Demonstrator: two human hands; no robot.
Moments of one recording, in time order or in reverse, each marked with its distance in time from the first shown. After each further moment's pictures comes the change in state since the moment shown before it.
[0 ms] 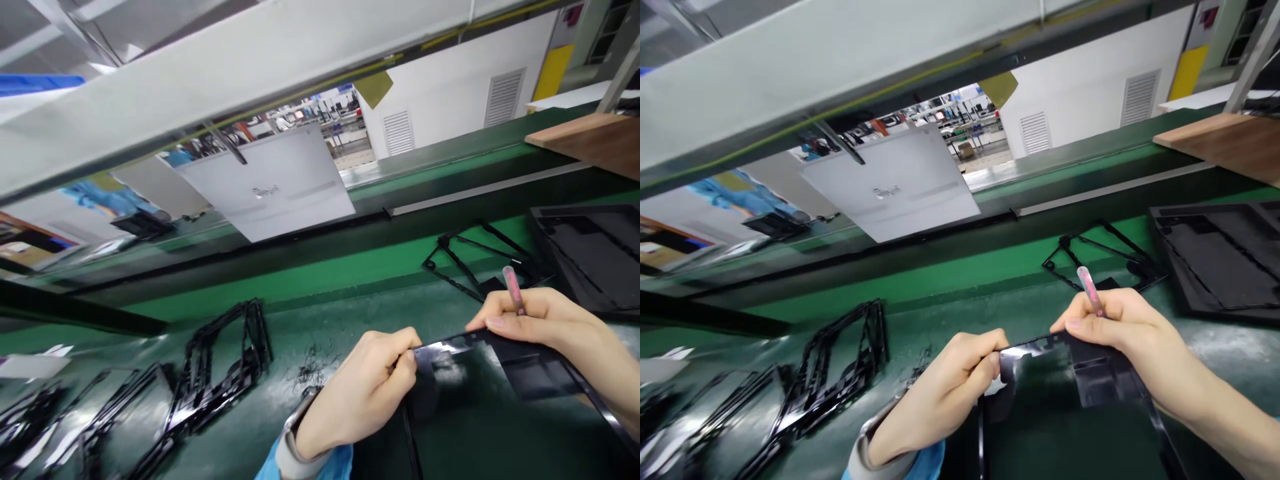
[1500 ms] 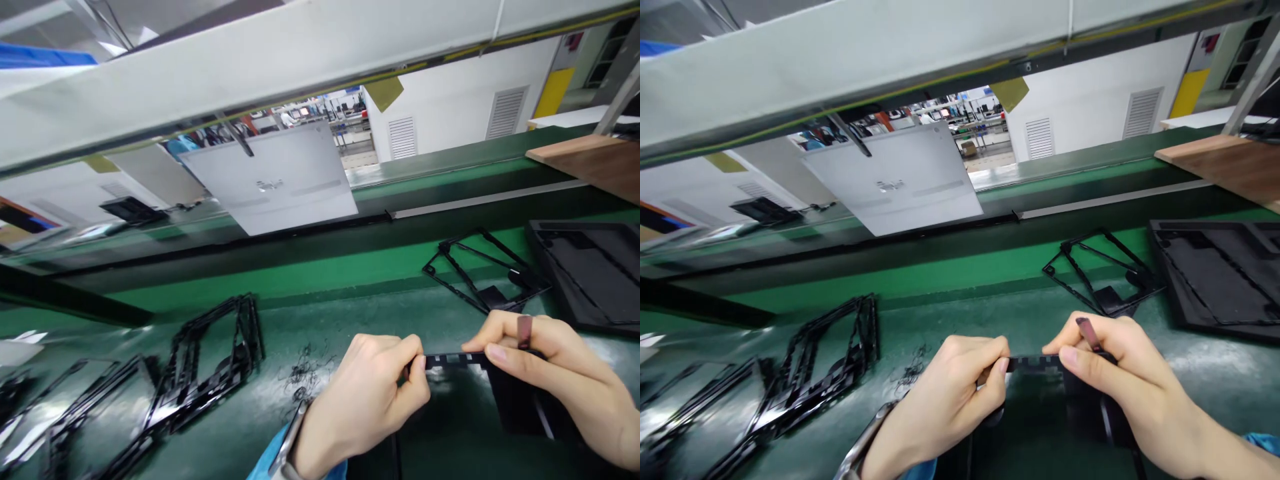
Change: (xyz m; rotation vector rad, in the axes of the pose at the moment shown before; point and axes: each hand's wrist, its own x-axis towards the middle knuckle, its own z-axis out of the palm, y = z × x) left_hand -0.005 -0.002 0.010 0.246 0.129 0.112; right_hand -0.021 0.004 0.016 -0.336 0.098 -0.209
